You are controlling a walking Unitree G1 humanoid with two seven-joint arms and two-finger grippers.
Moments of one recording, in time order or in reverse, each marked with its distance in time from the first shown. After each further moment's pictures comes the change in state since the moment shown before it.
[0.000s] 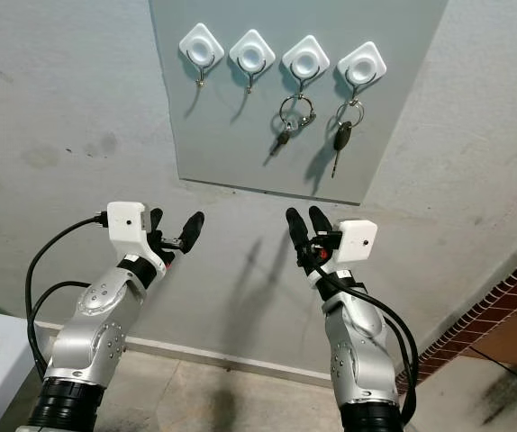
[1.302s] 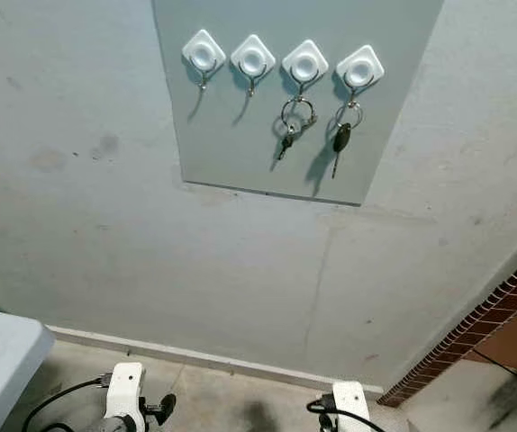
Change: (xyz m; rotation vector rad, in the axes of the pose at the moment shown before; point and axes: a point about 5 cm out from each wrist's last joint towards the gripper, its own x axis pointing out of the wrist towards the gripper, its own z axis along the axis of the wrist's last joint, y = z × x) left arm -0.139 0.042 -0.203 -0.049 0.846 0.264; right arm -0.203 -0.052 -0.168 -0.145 1.125 -0.375
